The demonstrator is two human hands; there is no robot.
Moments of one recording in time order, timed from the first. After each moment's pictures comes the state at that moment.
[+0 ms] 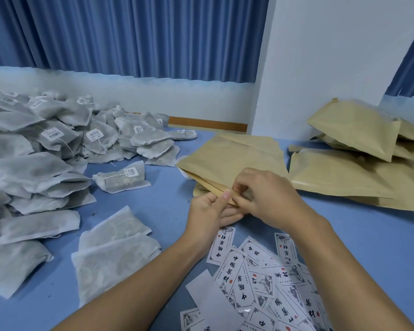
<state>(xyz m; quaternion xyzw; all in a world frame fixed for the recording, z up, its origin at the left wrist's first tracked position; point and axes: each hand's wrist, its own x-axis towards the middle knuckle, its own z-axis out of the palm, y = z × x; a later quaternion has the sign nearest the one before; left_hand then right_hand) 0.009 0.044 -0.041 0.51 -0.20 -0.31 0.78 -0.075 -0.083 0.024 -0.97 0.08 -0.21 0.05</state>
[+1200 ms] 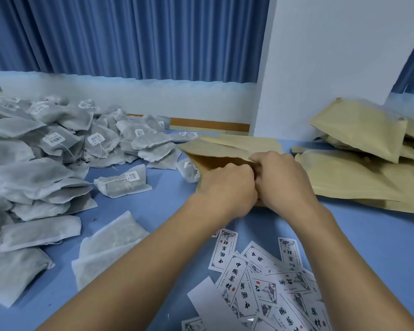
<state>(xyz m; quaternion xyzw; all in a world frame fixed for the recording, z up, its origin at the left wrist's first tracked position) 0.000 0.024 0.063 0.88 -0.45 0.05 0.12 -0.065 -0.073 0.061 -0.93 0.27 -0.24 0.04</state>
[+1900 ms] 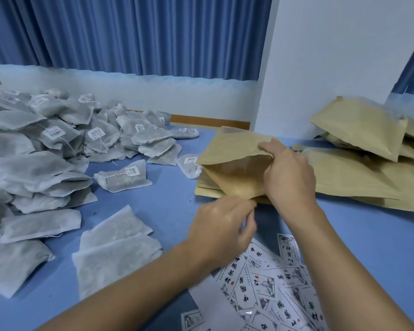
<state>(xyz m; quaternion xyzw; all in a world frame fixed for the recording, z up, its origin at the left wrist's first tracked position) -0.017 0.064 -0.018 0.75 -0.57 0.19 0.29 -0.061 -0.084 0.045 -0.86 0.36 -0.34 0.12</state>
